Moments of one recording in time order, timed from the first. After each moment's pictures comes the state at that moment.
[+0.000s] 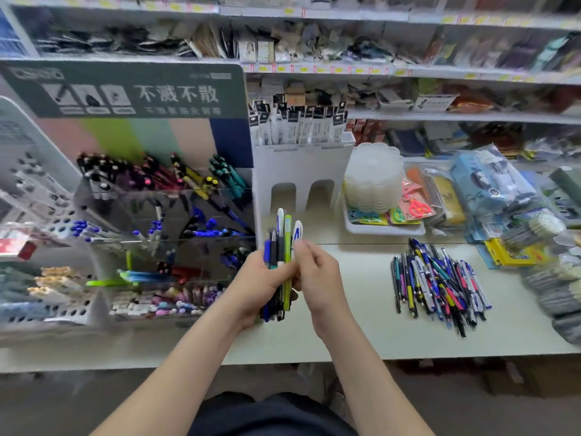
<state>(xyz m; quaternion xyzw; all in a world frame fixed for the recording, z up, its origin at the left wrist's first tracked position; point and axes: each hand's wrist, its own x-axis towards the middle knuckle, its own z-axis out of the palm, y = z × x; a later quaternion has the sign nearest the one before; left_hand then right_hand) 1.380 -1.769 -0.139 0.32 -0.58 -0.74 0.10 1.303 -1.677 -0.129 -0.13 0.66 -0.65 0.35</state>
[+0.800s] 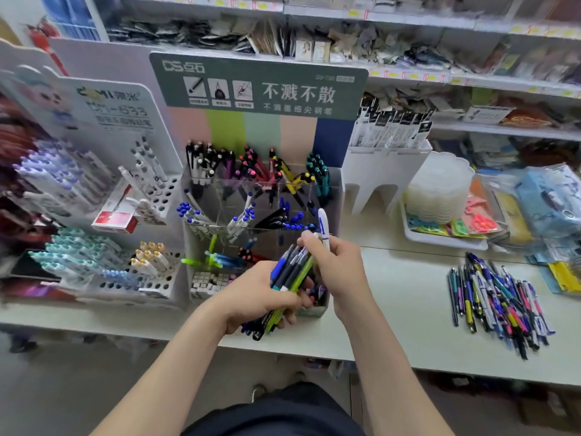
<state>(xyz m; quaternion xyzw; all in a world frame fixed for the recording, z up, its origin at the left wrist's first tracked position) 1.522 -1.854 -0.121 0.27 -0.66 -0.70 -0.03 1.378 -1.761 -0.121 -0.17 0.69 -0.60 0.37</state>
